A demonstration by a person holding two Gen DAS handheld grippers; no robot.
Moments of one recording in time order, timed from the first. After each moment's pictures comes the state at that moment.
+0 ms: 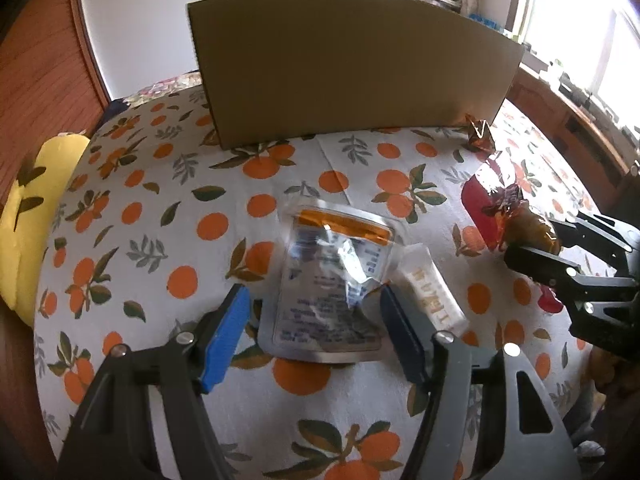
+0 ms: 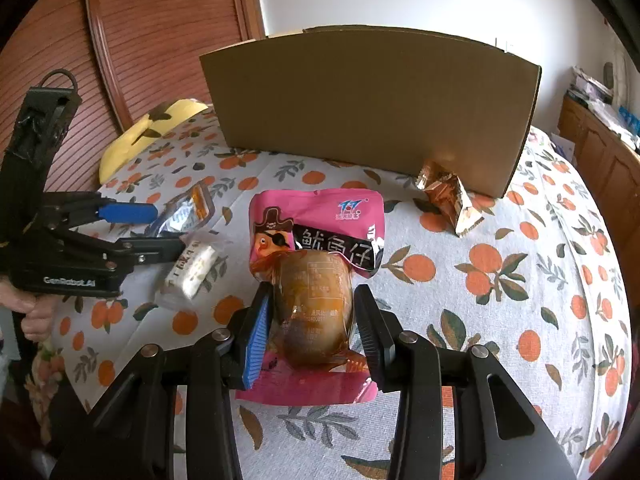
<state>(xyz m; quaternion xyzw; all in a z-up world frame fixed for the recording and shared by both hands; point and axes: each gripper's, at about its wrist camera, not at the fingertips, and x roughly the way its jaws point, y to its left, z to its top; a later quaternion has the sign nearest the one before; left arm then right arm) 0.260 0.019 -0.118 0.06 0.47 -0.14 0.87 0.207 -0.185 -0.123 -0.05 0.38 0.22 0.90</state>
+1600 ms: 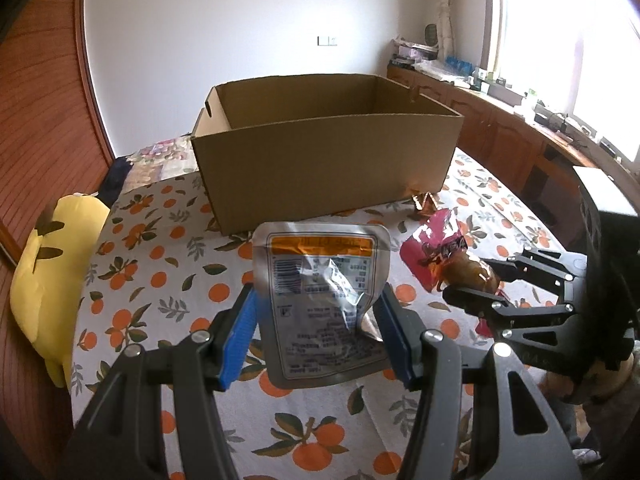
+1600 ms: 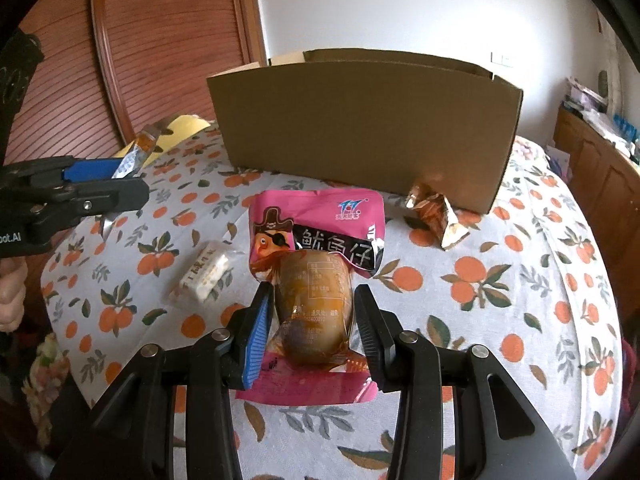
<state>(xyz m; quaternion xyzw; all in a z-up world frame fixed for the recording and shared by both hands) 0.215 0.004 -0.045 0.06 0.37 -0.16 0.91 0.192 -0.196 -0.109 -0.05 0.35 0.21 0.91</state>
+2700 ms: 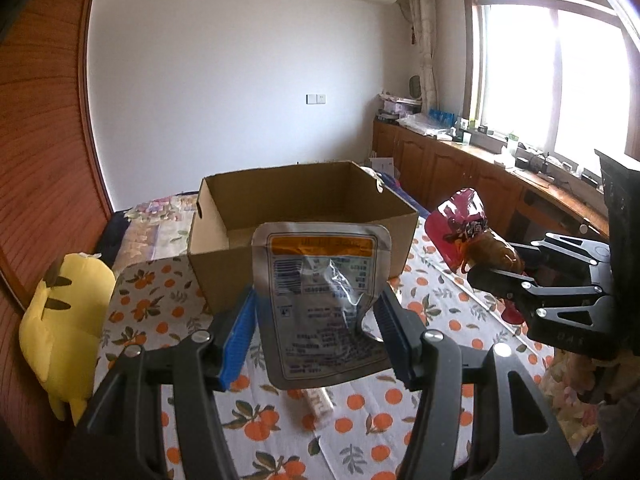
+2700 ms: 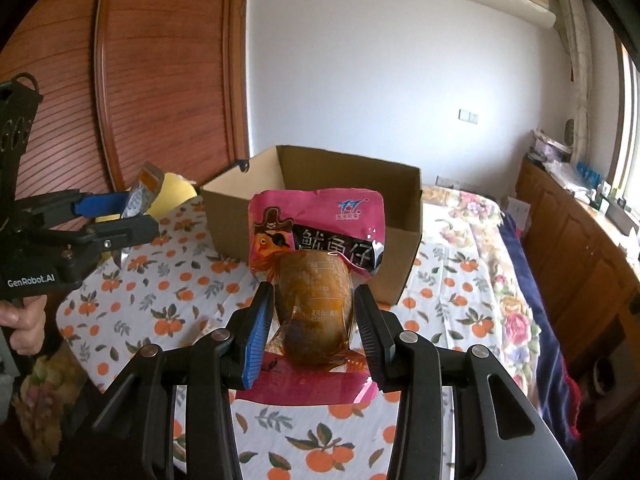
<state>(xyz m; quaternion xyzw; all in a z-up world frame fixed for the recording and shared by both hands) 0.200 -0.016 0.036 0.04 0.27 -0.18 0.94 0.163 -0.225 0.008 -0.08 0.27 0.17 0.95</state>
